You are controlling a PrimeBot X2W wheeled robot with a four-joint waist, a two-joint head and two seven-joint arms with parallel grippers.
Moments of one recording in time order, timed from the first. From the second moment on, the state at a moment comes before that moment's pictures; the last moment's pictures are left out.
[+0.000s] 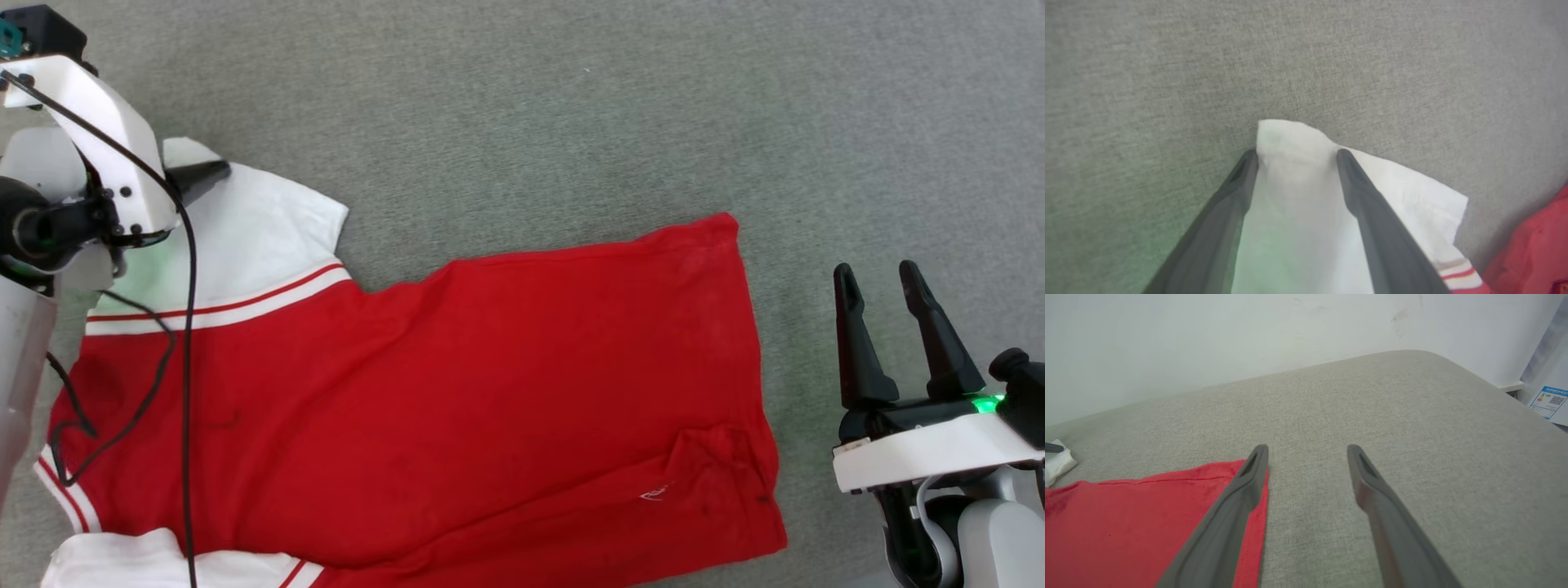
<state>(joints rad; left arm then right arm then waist) -0.95 0.61 -0.43 0.56 -0.95 0.01 0.87 -0.14 -0.05 -0.04 -0.05 0.29 0.13 -0.11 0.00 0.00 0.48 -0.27</state>
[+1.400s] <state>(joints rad) -0.89 0.56 -0.44 0.32 -0.94 -0.08 0.64 -0.48 -0.30 0.05 0.15 0.45 0.13 0.96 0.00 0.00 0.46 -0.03</state>
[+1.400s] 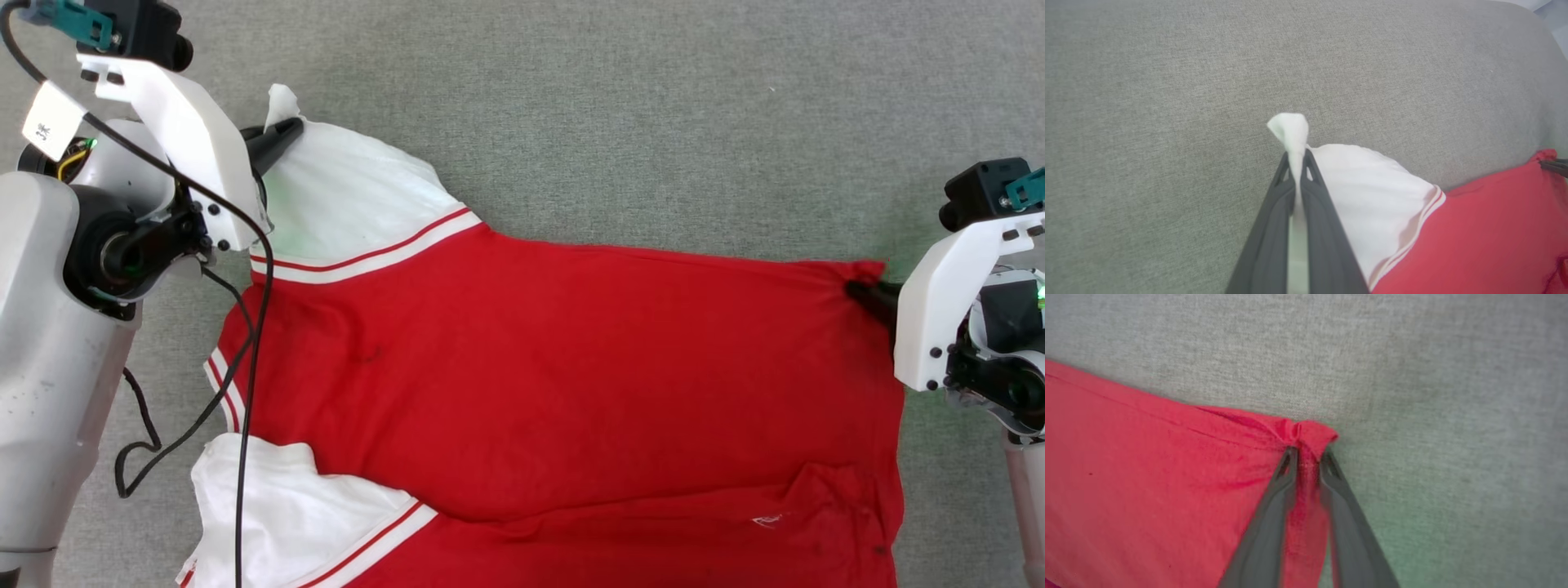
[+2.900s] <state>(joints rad) 0.04 0.51 -0.31 0.10 -1.10 0.11 0.26 0.04 -0.16 -0.11 0.08 0.45 0.13 0.56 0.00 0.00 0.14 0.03</state>
